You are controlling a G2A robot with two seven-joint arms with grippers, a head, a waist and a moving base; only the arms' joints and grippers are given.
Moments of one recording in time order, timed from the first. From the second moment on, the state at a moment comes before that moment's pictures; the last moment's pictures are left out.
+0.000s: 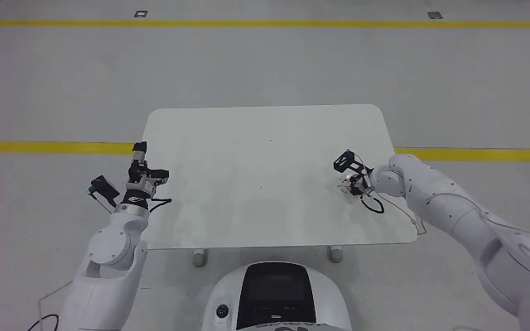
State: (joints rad) left arm 1.73 -1.15 -1.60 -1.80 -0.42 0.00 0.00; right arm -0.59 -0.96 0.17 -0.89 -0.56 -0.34 0.65
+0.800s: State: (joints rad) left arm 1.73 -1.15 -1.60 -1.80 -0.42 0.00 0.00; right arm -0.57 -0.96 0.17 -0.90 -0.56 -0.34 0.66
